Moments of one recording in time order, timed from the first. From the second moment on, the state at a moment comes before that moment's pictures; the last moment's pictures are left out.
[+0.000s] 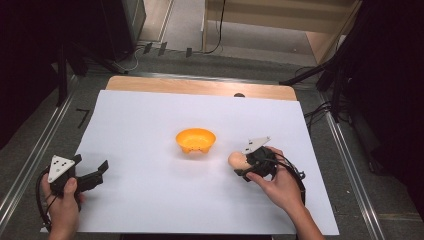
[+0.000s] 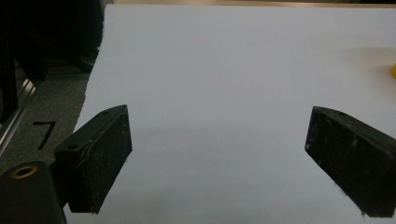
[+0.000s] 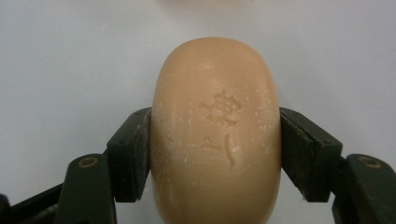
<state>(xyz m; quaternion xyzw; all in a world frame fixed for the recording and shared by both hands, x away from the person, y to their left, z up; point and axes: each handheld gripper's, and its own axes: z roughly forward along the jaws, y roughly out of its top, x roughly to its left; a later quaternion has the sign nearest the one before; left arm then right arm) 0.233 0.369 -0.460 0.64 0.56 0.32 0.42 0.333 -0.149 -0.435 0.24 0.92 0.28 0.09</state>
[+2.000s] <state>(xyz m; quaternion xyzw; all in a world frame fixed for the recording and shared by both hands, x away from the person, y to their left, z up) 0.233 0.369 -0.461 0.64 0.56 0.32 0.42 0.404 -0.075 -0.388 0.11 0.94 0.33 0.08</state>
